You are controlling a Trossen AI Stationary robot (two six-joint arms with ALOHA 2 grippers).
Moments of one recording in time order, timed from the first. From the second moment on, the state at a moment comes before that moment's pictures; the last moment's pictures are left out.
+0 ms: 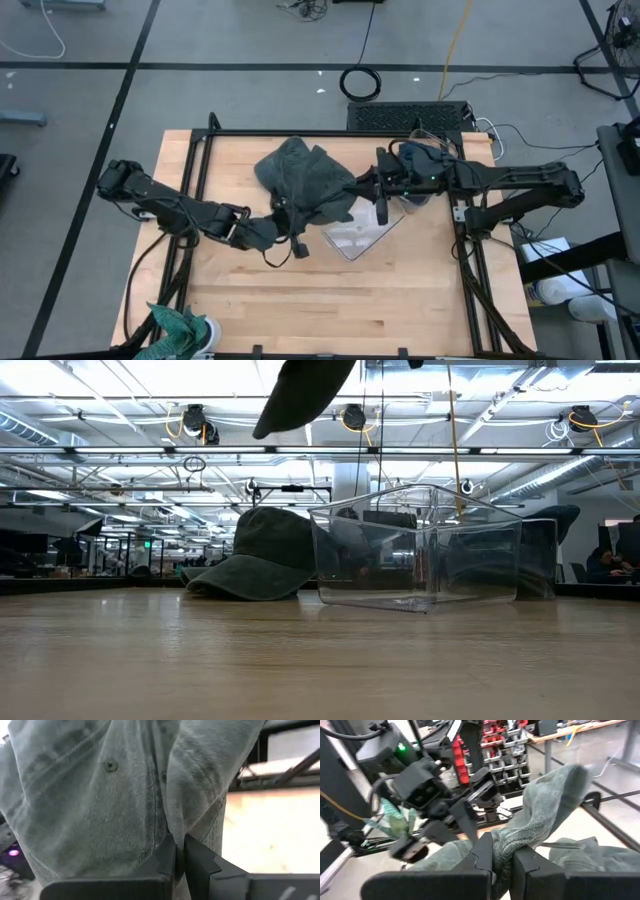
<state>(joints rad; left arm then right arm) -0.36 1.46 1.15 -0.16 -0.75 -0.01 0.00 1.18 1.16 -0.12 0.02 0.26</state>
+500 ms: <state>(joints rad) -0.38 1.45 1.15 -0.02 -0.73 0.08 0.02 1.18 1.16 -0.15 0.03 0.24</state>
